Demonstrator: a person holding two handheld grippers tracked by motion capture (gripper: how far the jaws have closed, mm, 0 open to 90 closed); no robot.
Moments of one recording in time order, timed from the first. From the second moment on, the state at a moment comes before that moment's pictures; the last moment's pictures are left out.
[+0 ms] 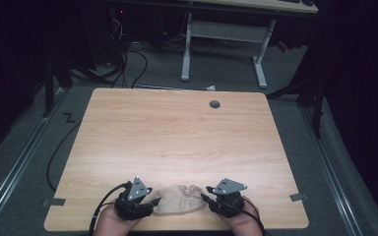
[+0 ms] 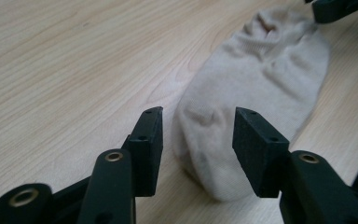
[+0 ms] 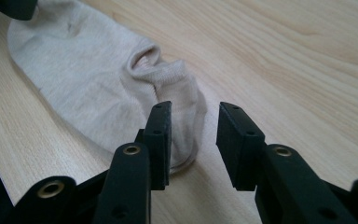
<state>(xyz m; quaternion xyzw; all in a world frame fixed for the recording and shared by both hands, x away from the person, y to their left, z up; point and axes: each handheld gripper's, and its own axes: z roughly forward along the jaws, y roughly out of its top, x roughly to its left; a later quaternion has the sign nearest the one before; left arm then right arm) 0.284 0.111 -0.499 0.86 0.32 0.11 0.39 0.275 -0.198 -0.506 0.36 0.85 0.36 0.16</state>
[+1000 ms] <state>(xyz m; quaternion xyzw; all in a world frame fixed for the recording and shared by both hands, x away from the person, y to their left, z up) 0.374 0.164 -0.500 0.79 0.43 0.17 0.41 0.350 -0.266 -0.503 0.49 0.74 0.40 0.23</state>
